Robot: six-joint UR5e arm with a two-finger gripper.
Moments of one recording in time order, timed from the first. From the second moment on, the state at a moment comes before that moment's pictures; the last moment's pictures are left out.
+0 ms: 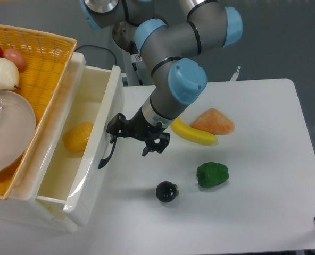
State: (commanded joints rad) arm 2.50 -1.87 -1.51 -1.44 1.08 0.61
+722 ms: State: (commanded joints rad) arm 2.49 -1.92 -1.50 -1.43 1.08 0.62
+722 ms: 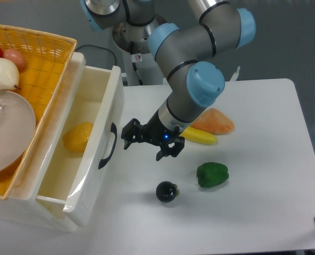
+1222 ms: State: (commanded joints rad) arm 2.46 -1.94 -1.50 -1.42 1.09 0.62
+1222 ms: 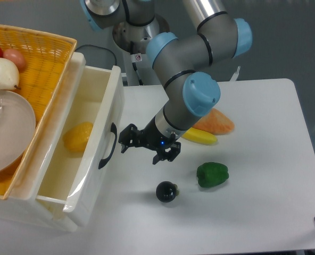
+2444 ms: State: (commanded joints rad) arm 2.42 -1.93 -1.51 -1.43 1.09 0.61
